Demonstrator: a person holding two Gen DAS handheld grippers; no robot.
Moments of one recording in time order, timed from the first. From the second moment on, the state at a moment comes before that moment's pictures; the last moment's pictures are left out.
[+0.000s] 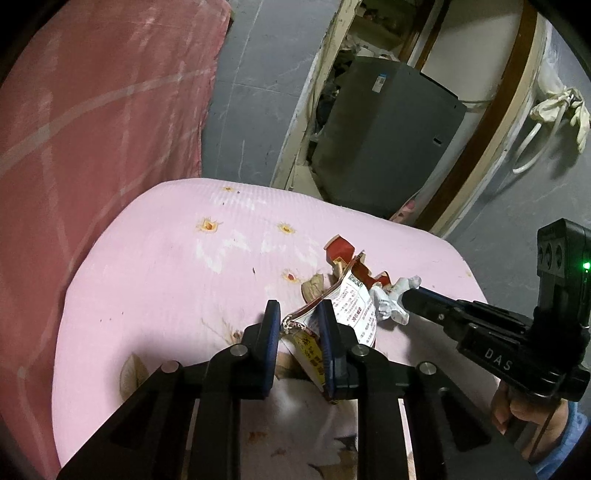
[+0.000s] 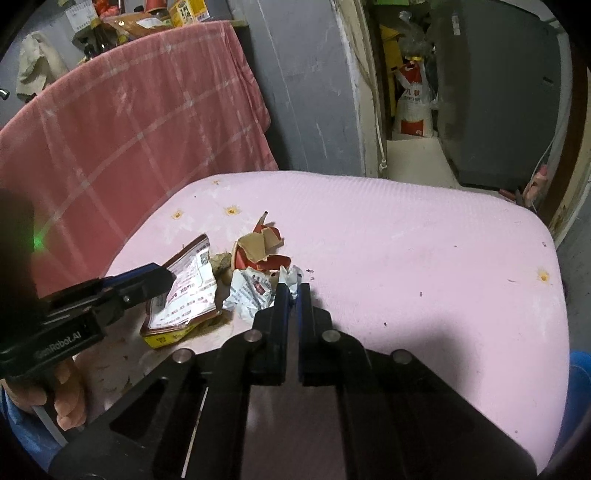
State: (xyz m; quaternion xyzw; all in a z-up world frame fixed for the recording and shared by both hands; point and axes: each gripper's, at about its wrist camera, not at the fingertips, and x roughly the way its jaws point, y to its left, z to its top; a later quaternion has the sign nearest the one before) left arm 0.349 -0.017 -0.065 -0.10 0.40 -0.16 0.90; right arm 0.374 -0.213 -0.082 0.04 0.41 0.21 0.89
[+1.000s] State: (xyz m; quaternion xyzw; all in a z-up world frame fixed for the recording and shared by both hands) left arm 0.233 -0.100 0.035 -0.13 0.20 -0.22 0.94; right arm 0.204 -0.307 0.028 0.05 0.16 0.08 0.98
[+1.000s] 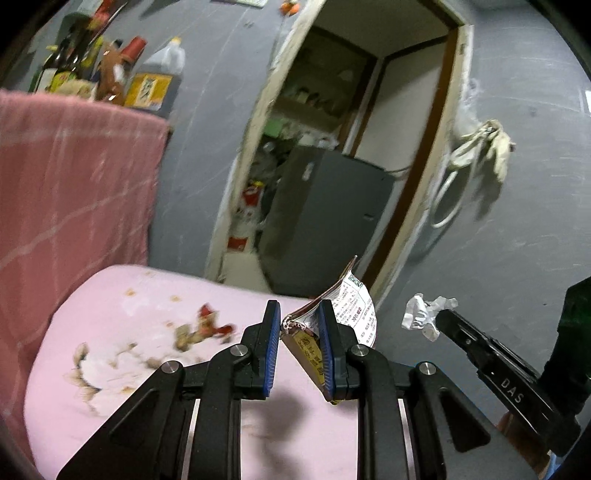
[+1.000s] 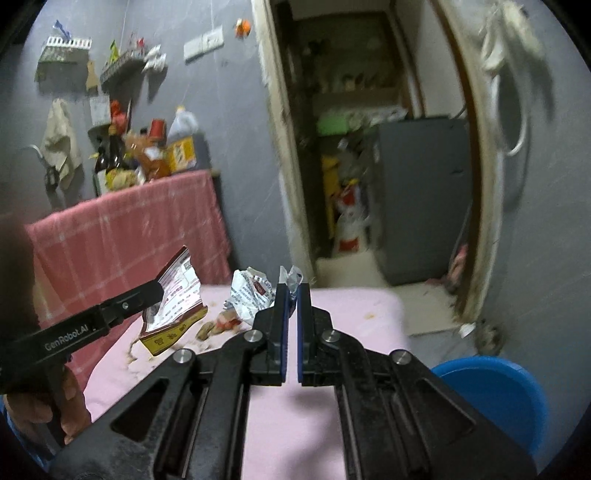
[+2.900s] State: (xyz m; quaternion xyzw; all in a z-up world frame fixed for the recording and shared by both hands) left arm 0.240 -0.340 -0.058 -0.05 0.38 -0.30 0.88; right arm 0.159 -0.515 -0.082 0.13 0.27 -0.10 0.95
